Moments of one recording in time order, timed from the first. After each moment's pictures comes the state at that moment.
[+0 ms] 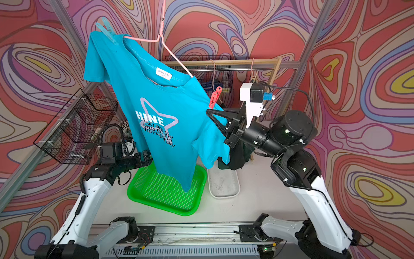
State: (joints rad) left arm 0.03 0.97 0.94 -0.70 0.34 -0.28; right arm 0.68 1.13 1.79 -0.38 -0.43 0.22
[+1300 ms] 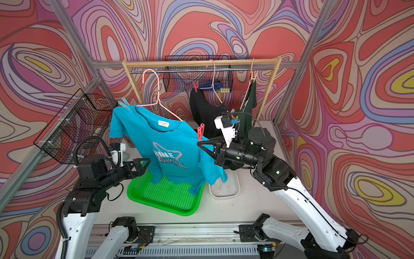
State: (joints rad) left arm 0.03 0.68 0.99 -0.83 0.46 -0.37; right arm 0.68 1.03 1.36 -0.37 -0.53 0.32
